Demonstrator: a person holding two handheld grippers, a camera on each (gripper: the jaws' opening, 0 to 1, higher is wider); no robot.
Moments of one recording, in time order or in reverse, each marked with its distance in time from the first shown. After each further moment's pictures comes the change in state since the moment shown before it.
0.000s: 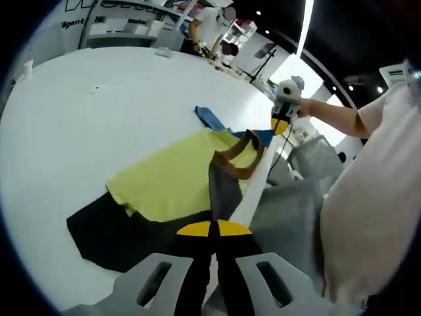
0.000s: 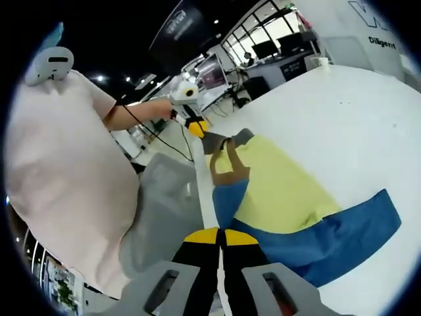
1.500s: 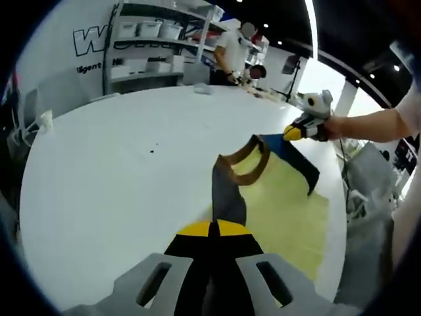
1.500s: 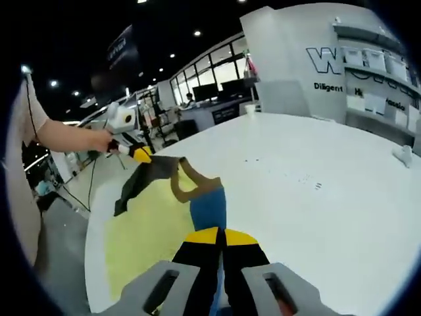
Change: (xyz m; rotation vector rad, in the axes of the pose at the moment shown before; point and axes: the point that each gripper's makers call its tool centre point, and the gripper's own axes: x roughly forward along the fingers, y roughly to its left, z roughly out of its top) left arm 0.035 0.184 0.156 0.154 -0.202 0.315; right arm -0.008 -0.238 0.130 -0.068 -0.298 -0.539
